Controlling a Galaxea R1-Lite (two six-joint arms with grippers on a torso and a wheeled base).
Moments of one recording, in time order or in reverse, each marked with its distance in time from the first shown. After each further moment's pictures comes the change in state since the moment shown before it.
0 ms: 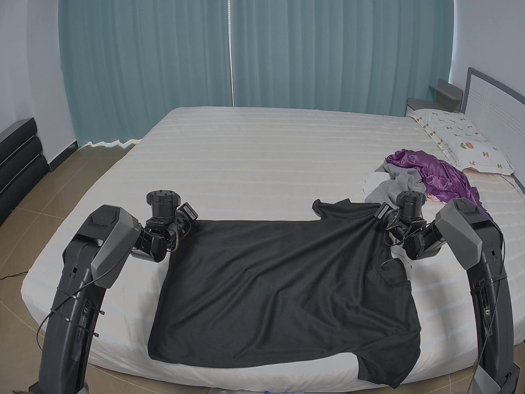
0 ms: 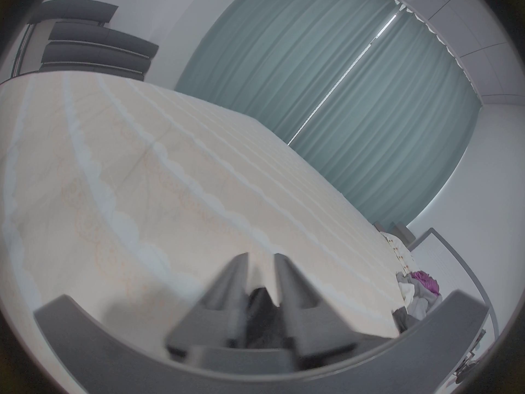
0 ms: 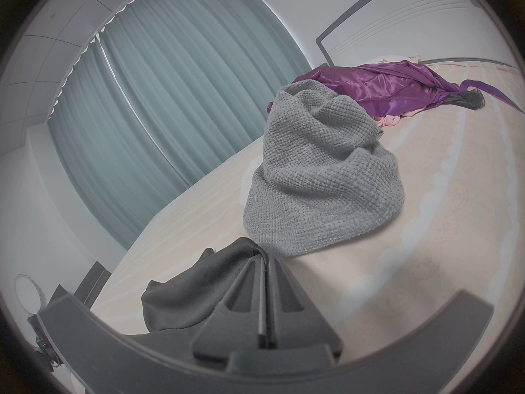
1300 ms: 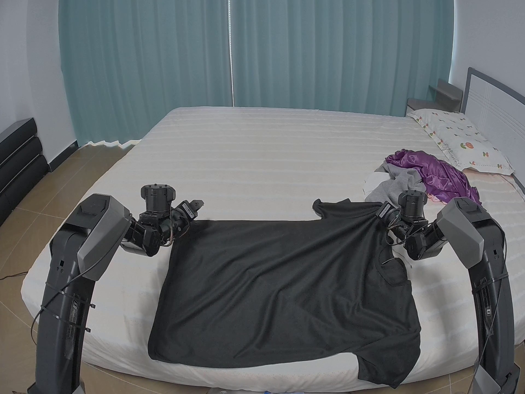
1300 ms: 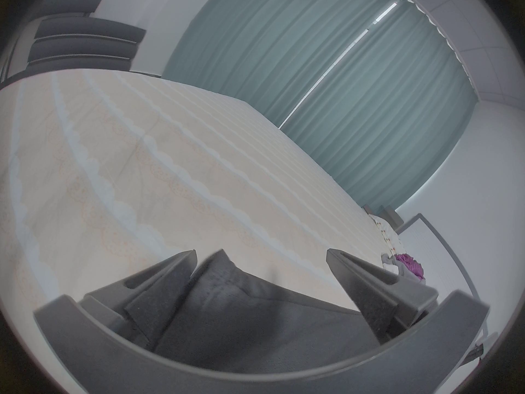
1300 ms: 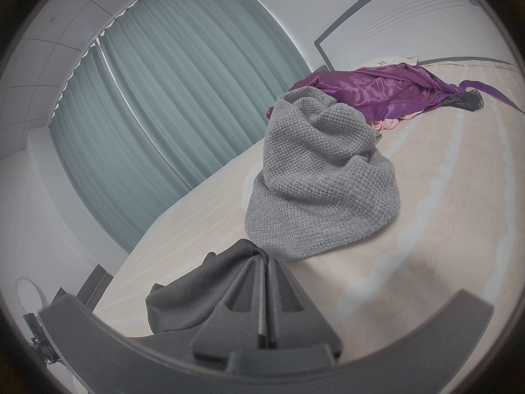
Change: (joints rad) left arm 0.010 -0.104 0.109 0.050 -0.120 0.011; right arm -0.005 -0.014 0.027 -0.028 0.000 0.010
